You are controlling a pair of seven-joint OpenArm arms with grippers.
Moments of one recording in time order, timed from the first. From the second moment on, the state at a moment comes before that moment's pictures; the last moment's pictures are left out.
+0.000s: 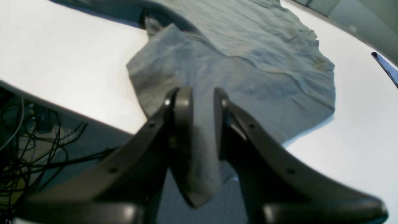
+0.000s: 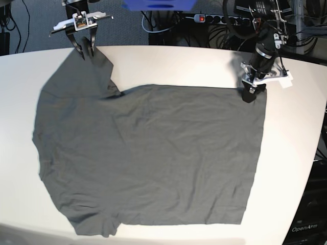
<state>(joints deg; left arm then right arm) 22.1 -1.7 -22.5 86.7 -63.9 -2.5 26.1 -37.4 6.8 8.0 66.0 -15.5 -2.1 54.9</state>
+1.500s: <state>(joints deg) 18.6 -1.9 -22.5 83.6 -61.4 -2.3 26.3 -38.8 8.0 8.0 66.2 -25.1 -1.8 55.4</state>
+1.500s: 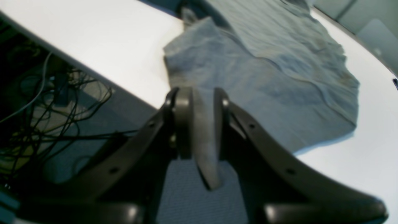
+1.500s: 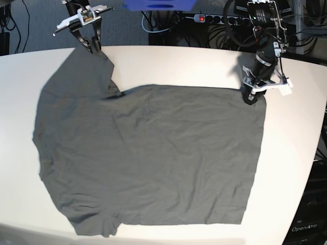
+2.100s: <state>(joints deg) 18.6 -1.9 -22.4 83.6 -61.2 -2.3 26.3 -42.9 8.4 14.3 71.8 -35.6 -1.7 55.3</state>
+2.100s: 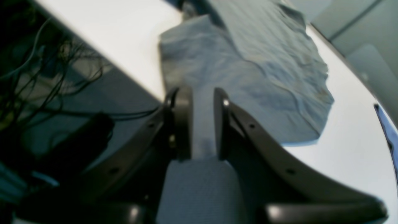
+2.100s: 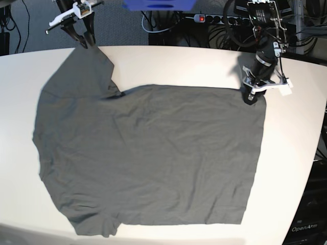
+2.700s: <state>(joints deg) 18.6 -1.9 -22.4 83.6 -61.2 -2.3 26.3 -44.7 8.0 18.0 75.1 -44.9 -1.6 55.3</state>
